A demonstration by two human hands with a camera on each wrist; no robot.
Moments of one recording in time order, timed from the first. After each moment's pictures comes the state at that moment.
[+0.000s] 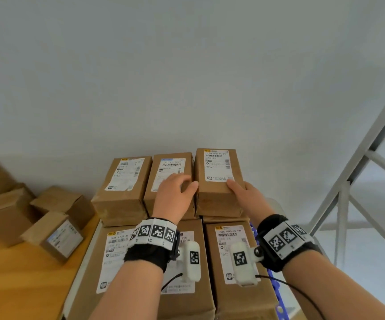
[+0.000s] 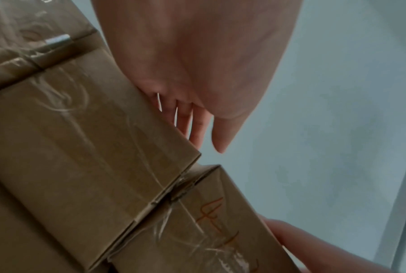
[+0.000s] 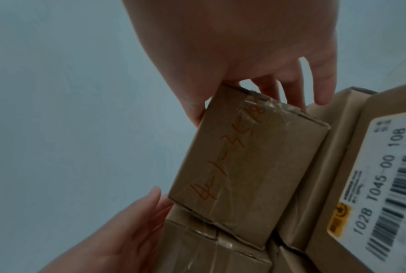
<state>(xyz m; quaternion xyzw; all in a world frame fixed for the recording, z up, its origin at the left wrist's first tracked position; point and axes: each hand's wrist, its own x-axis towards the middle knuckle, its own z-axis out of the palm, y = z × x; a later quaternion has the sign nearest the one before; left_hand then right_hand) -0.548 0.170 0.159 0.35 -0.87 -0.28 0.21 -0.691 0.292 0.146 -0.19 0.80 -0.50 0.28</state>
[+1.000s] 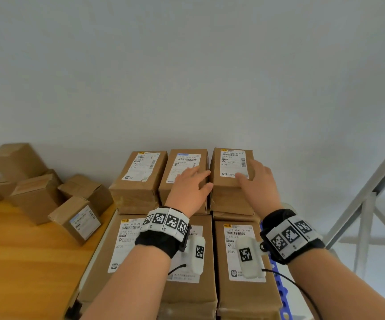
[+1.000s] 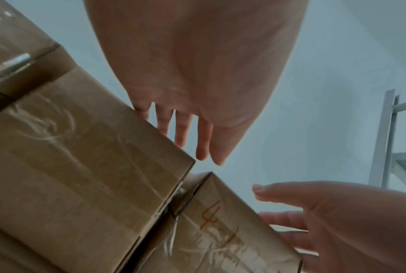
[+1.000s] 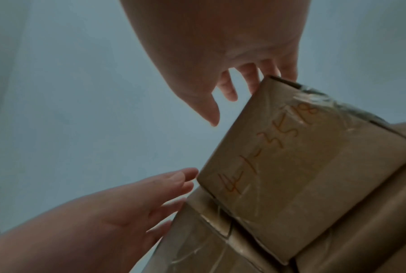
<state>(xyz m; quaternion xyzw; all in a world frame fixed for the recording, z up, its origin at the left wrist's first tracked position) -0.548 0.183 0.171 0.34 -0.90 -0.23 0.13 -0.693 0.291 0.164 -0.33 0.82 -0.46 0.09</state>
